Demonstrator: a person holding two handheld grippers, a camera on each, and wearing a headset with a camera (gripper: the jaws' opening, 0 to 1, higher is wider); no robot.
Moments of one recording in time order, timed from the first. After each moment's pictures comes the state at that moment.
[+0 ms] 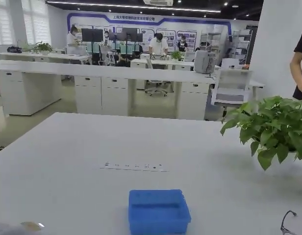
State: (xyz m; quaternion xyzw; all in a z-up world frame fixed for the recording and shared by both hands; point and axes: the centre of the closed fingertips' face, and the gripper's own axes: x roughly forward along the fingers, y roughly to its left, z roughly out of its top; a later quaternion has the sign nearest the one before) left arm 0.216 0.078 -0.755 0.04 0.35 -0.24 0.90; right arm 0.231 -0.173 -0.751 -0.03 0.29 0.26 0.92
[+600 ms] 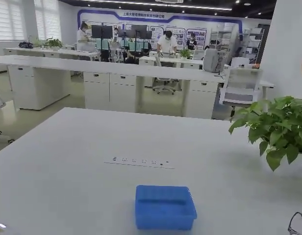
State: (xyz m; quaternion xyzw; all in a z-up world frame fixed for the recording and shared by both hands) left arm 0.199 0.114 -0.742 0.01 0.33 -0.17 0.93; right arm 0.231 -0.180 -0.752 -0.04 0.30 0.26 0.92
